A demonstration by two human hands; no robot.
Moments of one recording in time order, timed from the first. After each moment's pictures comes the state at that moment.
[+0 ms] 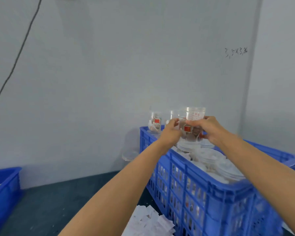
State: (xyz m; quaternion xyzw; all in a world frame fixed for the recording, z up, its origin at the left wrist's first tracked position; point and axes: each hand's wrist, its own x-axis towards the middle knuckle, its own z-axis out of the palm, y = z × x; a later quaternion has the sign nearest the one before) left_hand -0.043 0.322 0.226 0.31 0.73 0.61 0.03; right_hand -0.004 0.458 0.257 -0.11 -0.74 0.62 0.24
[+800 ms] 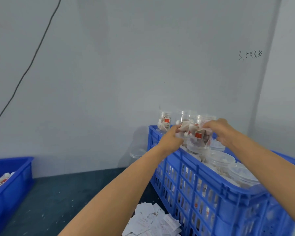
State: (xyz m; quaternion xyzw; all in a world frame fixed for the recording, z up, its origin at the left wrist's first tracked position) left_hand -0.069 0.294 0.200 0.30 0.78 0.55 0.02; right_hand -0.016 0.450 0.265 -0.22 -0.77 0.56 0.23
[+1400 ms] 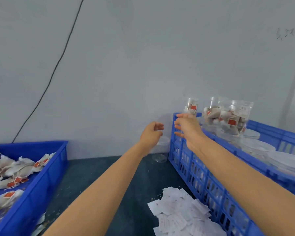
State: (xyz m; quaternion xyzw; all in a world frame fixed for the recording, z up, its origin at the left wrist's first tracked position) left_hand -0.080 0.160 0.163 0.16 0.77 0.62 -0.07; right_hand -0.029 0.271 0.212 -0.06 -0.71 0.67 0.20
